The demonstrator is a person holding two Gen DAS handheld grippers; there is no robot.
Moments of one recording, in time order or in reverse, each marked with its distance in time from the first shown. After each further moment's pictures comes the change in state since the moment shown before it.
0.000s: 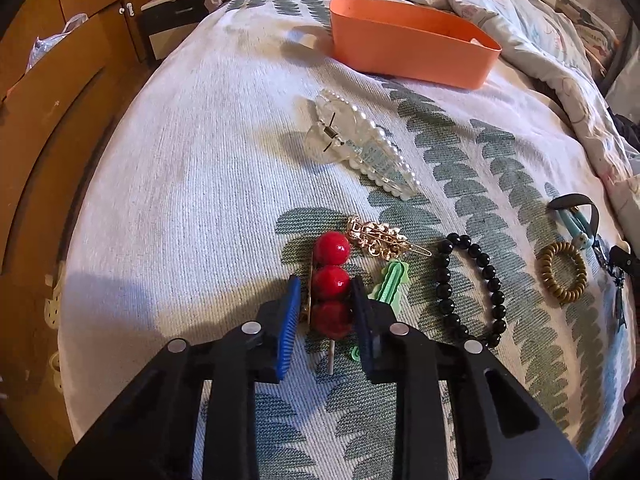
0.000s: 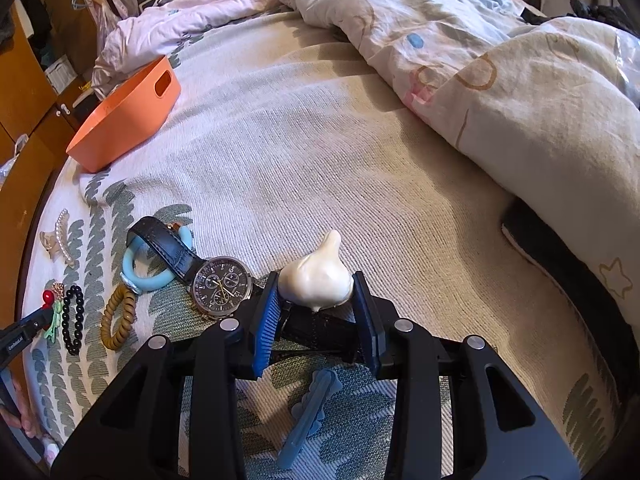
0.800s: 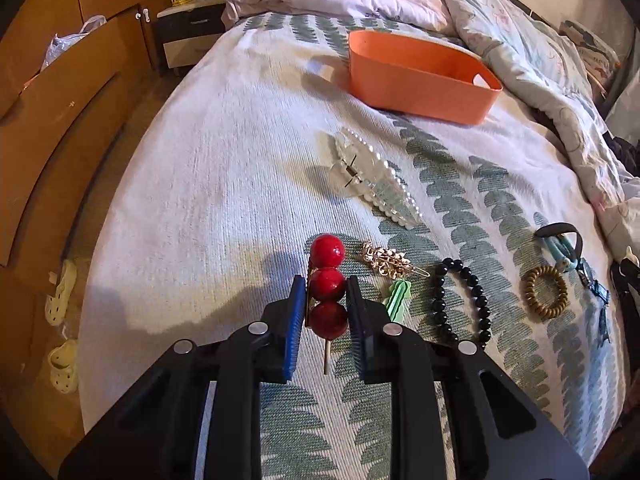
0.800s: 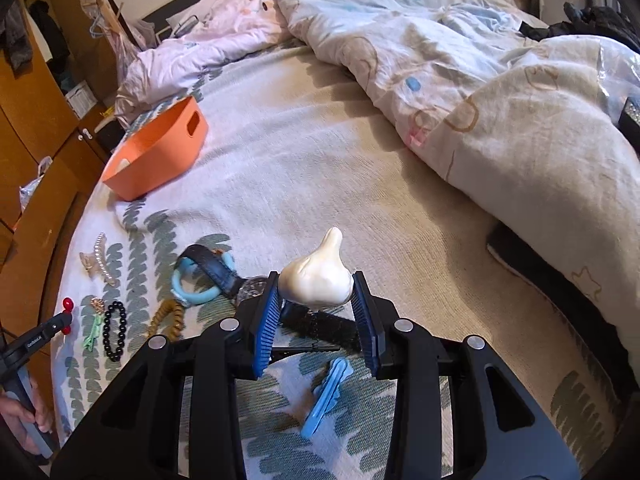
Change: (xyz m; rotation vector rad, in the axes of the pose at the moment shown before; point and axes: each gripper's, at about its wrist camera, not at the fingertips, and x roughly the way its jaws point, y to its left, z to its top) left arm -0.031 0.016 0.004 -0.048 -0.065 -0.002; right arm -0.047 0.000 0.005 0.017 -0.091 0.082
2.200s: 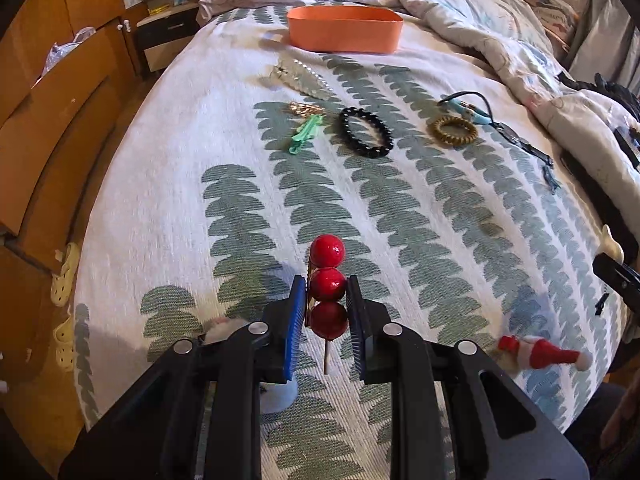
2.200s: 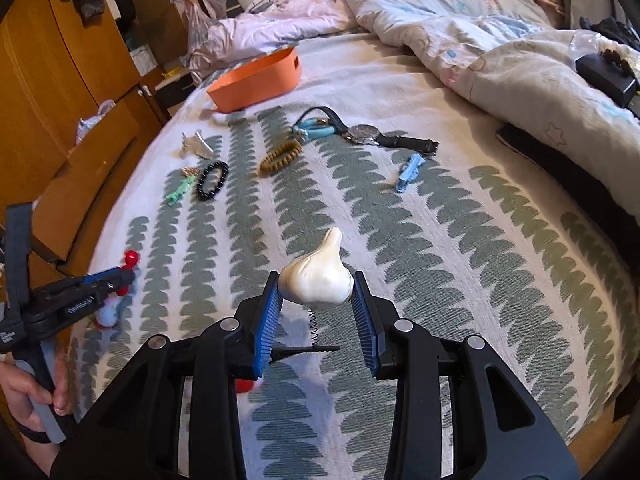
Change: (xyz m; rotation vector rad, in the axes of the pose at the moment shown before) left arm -0.074 -0.044 -0.136 0.104 0.015 -0.019; right arm -0.108 0.054 -0.164 -0.139 0.011 0.094
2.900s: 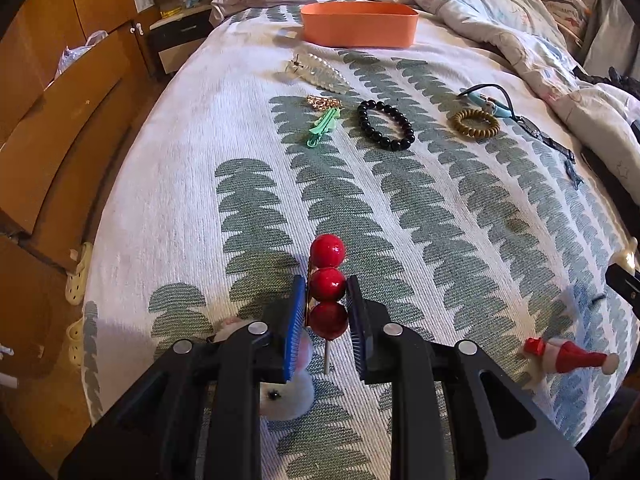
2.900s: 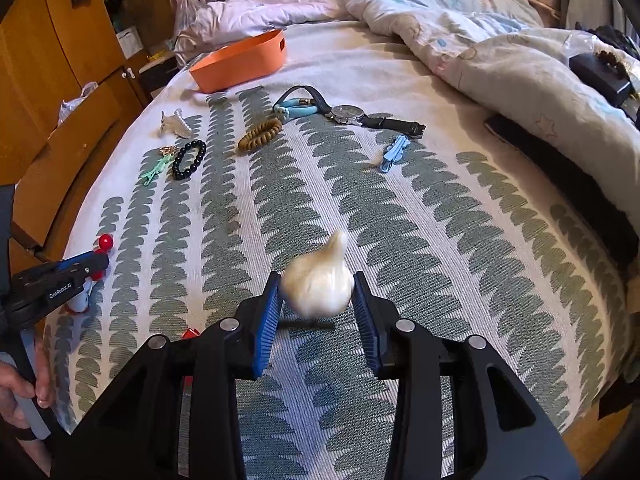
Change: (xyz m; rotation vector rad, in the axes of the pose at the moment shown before) left arm 0.007 0.001 -0.007 0.010 -0.002 0.067; right arm 0.010 -0.001 -0.010 -0.023 0.035 -0.068
